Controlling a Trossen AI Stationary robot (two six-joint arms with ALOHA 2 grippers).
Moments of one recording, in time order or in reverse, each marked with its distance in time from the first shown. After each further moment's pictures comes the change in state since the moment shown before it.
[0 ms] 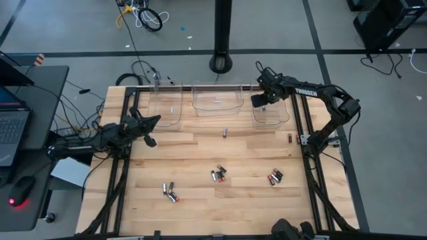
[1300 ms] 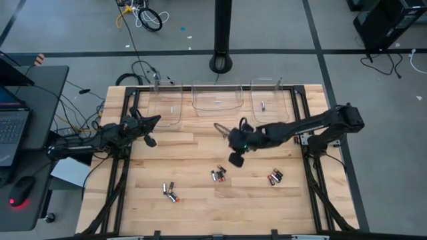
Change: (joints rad) left arm 0.000 0.000 0.000 0.000 0.000 0.001; right arm 0.969 -0.057 0.076 0.200 0.086 0.093
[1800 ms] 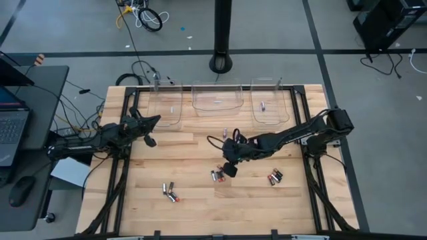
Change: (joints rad) left arm 0.000 0.000 0.000 0.001 0.001 -0.001; right arm 0.061 0.129 -0.008 0.144 0.001 0.127
